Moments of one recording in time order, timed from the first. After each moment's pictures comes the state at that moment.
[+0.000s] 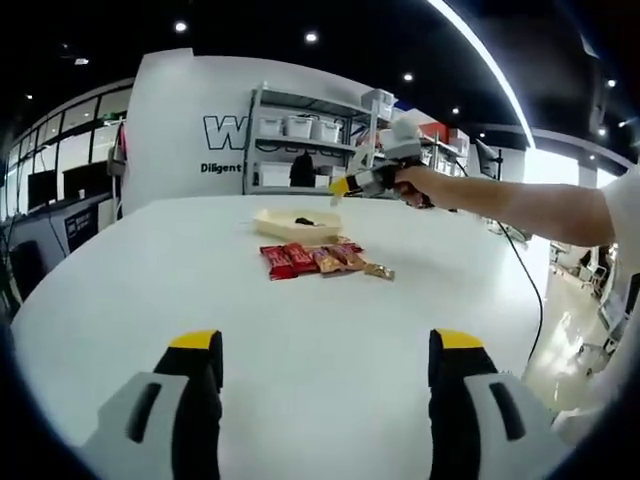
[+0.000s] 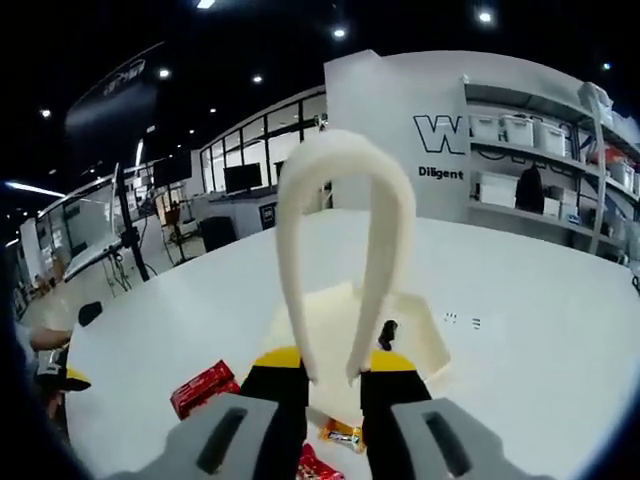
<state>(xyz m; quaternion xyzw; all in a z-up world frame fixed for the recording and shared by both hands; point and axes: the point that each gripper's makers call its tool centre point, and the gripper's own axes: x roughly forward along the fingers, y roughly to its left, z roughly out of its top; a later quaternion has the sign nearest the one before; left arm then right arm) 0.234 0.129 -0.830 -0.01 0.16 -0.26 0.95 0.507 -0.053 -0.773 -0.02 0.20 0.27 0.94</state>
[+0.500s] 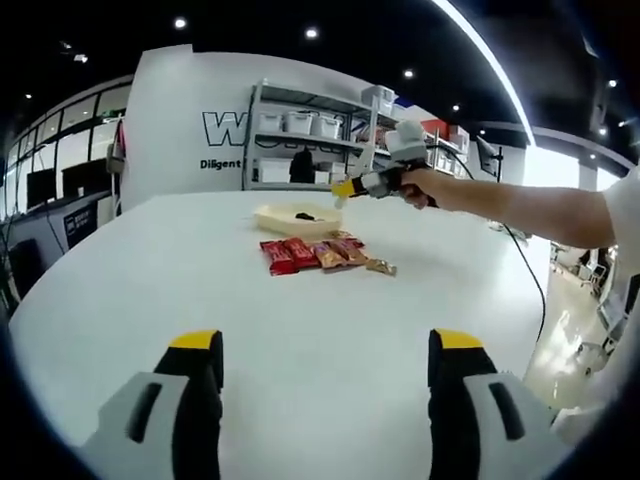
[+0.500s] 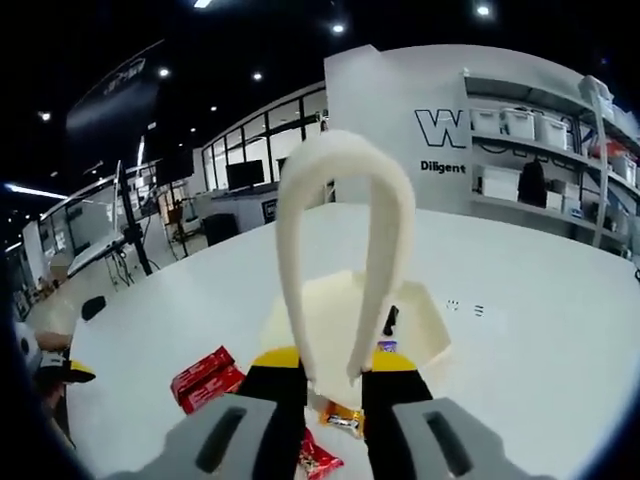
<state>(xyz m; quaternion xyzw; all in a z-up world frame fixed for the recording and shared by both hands) 0.236 0.126 -0.836 -0.01 0.17 -0.26 0.95 0.494 -0.061 -0.789 -0.02 0.21 0.28 0.94</state>
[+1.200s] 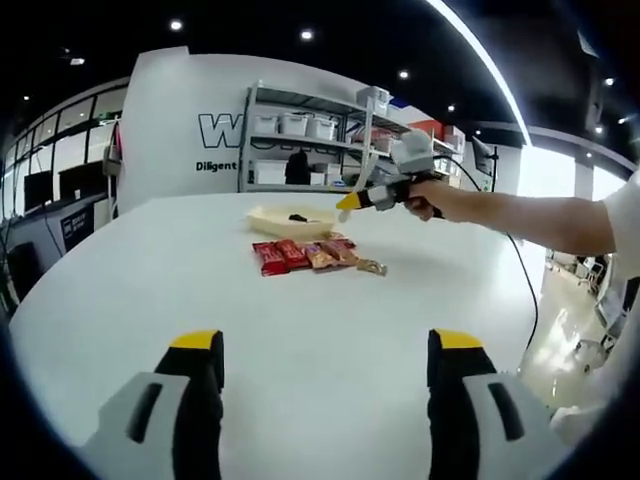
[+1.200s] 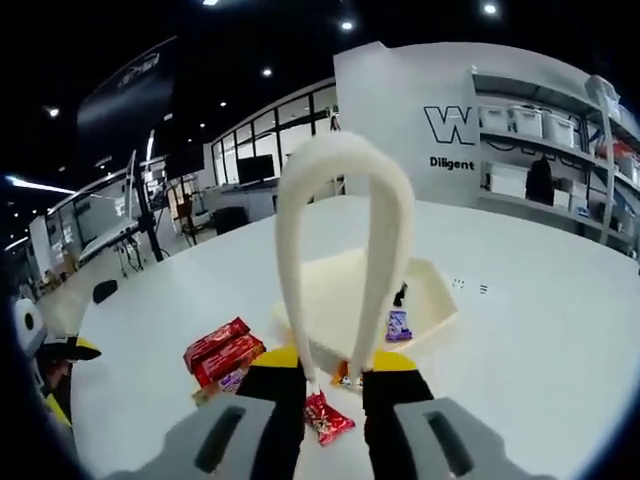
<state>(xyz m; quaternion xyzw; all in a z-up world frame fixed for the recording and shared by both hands) 0.226 0.121 -0.834 -0.01 0.16 -0.27 0.95 0.462 -0.066 -0.807 -0.02 0.22 0.30 0.93</state>
